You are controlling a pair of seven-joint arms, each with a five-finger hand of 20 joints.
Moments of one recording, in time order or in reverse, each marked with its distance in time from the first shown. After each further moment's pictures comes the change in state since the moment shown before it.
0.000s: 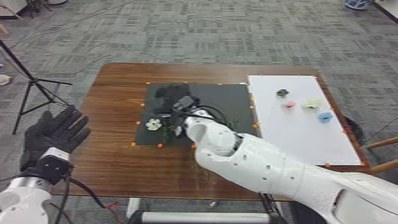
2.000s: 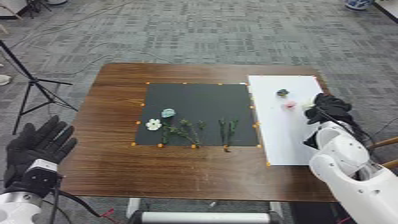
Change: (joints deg) left arm 7.4 -2.1 -3.5 -2.9 -2.2 2.2 4.7; right arm -41.5 26.4 54.4 -20.7 -14.6 -19.2 21.7
